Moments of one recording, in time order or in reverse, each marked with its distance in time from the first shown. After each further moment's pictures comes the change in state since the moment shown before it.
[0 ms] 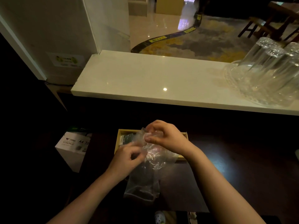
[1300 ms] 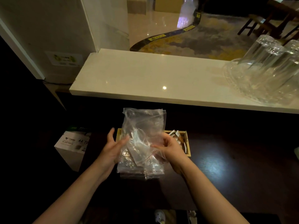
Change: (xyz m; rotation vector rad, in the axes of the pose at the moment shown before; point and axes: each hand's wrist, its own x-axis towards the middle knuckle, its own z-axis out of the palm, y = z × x) left_hand 0.004 0.000 -0.029 -0.787 0.043 -0.539; right_hand -0.028 0.024 0.040 0.842 0.150 0.486
